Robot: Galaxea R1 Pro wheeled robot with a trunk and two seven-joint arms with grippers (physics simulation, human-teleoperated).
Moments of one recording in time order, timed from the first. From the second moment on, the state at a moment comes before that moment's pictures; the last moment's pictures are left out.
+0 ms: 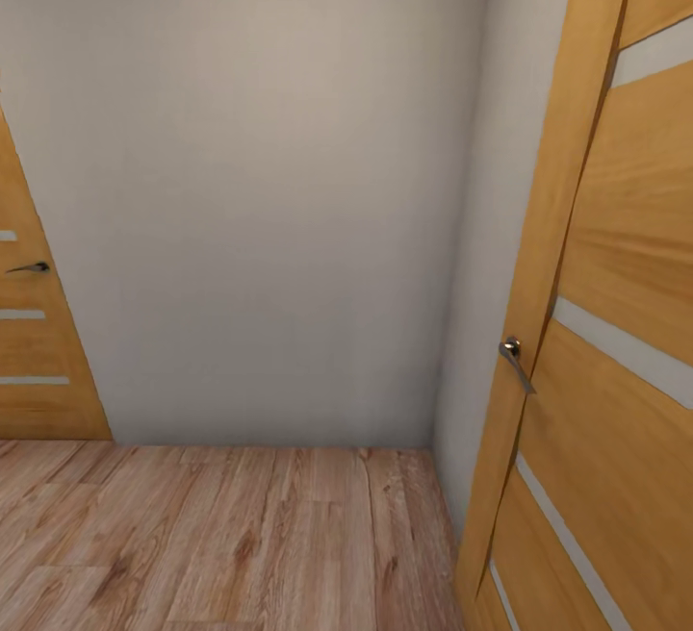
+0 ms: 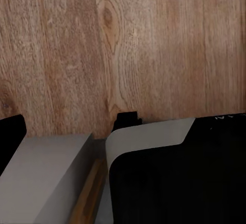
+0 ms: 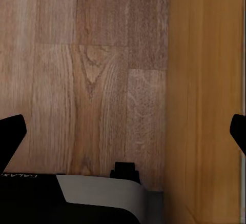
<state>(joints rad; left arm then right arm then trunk) -0.28 -0.04 -0.36 0.03 0.23 0.01 0.06 -0.27 -0.06 -0.57 0.04 0.59 -0.22 0.05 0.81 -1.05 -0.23</state>
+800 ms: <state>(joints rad) -0.28 -0.03 -0.36 0.03 0.23 0.01 0.06 -0.27 -0.06 -0.57 0.04 0.59 -0.22 0.05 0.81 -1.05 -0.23</state>
